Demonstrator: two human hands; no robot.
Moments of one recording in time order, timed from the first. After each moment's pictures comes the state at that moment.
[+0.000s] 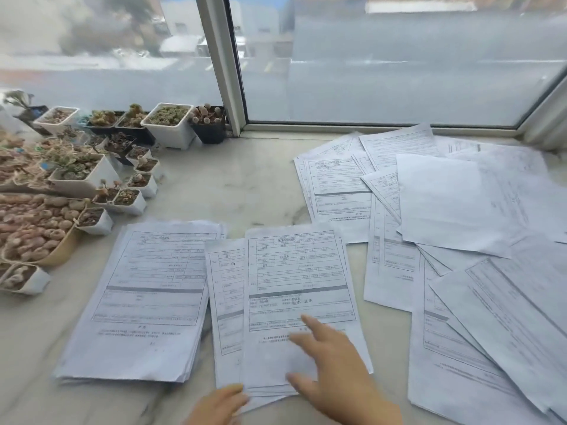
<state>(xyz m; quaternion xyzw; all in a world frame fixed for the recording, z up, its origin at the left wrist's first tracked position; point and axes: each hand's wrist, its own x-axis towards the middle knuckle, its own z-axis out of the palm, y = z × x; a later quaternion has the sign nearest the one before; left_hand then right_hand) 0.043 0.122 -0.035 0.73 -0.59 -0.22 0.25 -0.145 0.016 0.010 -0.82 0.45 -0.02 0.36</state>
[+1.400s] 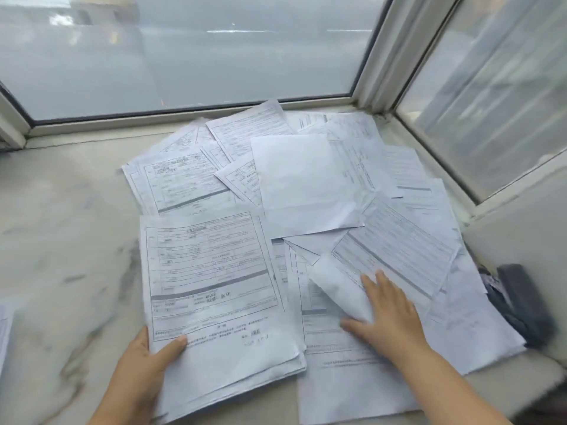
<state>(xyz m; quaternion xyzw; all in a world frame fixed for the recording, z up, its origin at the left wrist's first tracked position) -0.022 -0.056 -0.044 0.67 -0.25 -0.58 0.39 -0.382 -0.070 -0.023 -0.58 0.78 0.08 0.20</state>
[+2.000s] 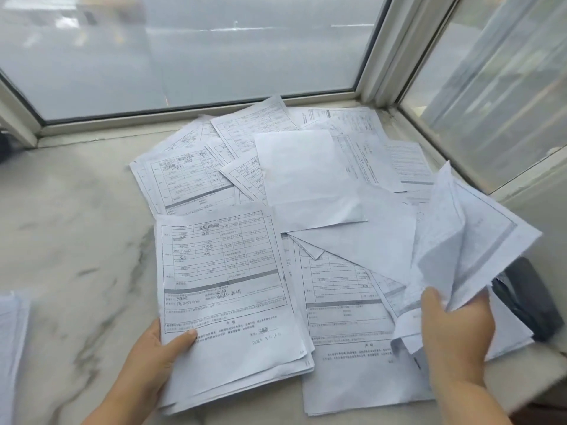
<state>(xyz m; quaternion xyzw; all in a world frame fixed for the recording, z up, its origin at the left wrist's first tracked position) -0.022 -0.056 -0.040 0.63 -0.24 -0.64 0.37 -0.364 -0.046 0.047 -0.32 0.81 -0.47 0.10</state>
